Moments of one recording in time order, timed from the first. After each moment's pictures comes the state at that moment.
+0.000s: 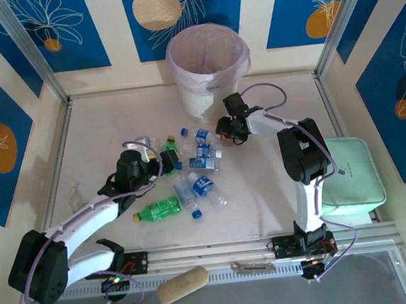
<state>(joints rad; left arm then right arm) -0.50 1.13 0.51 0.18 0.06 -0.60 0.39 2.00 1.39 -0.47 0.01 0.66</state>
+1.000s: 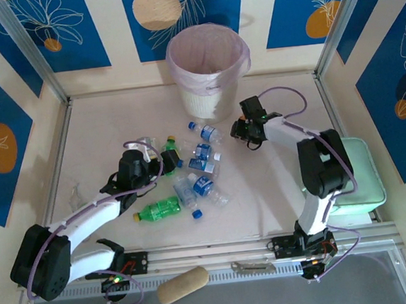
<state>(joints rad) -0.50 1.16 0.51 0.19 0.06 -0.65 0.31 1.74 1.16 -0.42 0.01 0.63</state>
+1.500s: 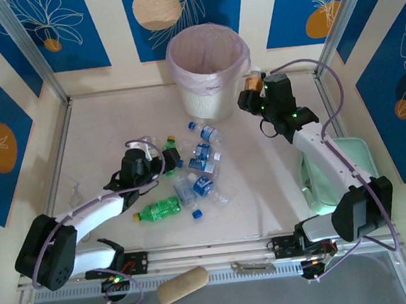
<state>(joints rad) -0.49 1.24 0.51 0.27 0.07 -0.68 0.32 1.37 1.27 -0.42 0.02 0.50</state>
